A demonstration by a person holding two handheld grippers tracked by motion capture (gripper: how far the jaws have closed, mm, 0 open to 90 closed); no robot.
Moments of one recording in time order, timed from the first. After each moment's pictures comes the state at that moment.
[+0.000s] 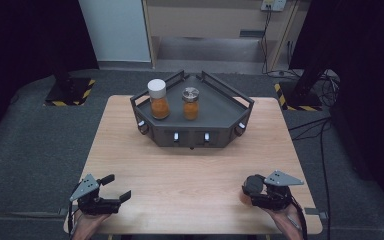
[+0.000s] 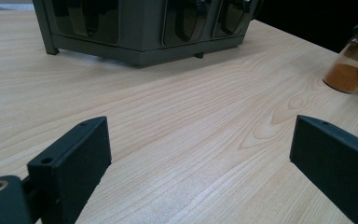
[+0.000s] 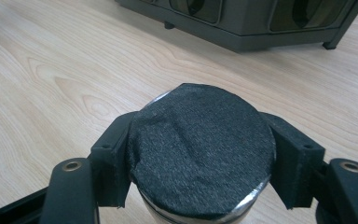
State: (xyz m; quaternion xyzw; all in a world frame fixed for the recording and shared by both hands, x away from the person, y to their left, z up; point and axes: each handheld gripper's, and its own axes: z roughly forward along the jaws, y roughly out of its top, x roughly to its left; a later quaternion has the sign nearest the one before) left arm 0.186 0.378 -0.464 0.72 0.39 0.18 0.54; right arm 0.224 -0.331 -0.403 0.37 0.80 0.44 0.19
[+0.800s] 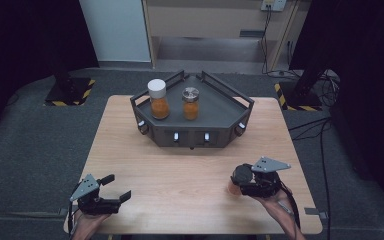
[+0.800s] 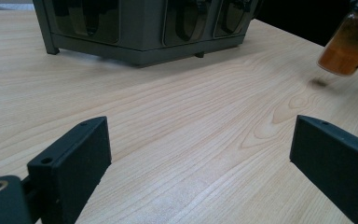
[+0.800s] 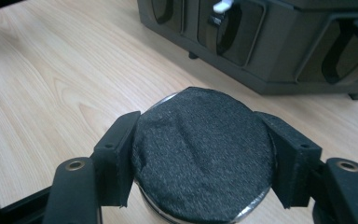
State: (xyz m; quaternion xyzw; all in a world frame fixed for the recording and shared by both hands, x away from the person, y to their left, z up) left arm 0.186 0.378 -0.464 0.72 0.39 0.18 0.54; right arm 0.255 -0.302 -0.364 0.33 0.82 0.44 0.18
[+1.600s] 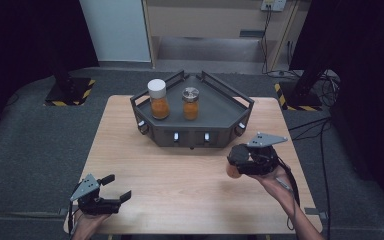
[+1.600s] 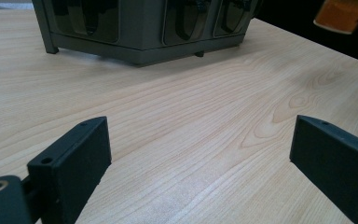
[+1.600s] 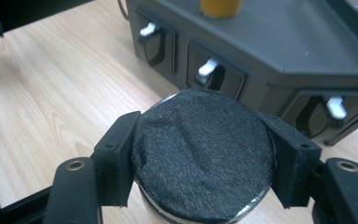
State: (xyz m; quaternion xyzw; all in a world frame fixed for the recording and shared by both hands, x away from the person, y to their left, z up) left arm 0.187 0.378 -0.464 0.72 0.39 0.18 0.54; right arm 0.291 -0.283 -0.302 0.31 0.83 0.43 0.19
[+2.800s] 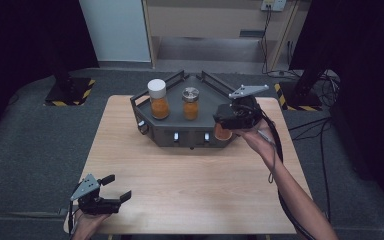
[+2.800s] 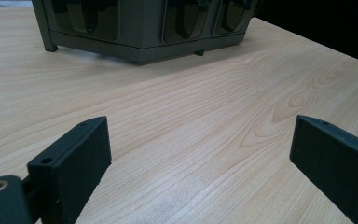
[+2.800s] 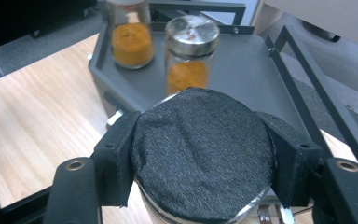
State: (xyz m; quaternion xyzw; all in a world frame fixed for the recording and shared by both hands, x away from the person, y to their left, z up) left arm 0.188 0.379 -0.465 0.72 0.39 0.18 0.54; right arm 0.362 -0.226 -0.226 0.33 0.82 0.42 0.21
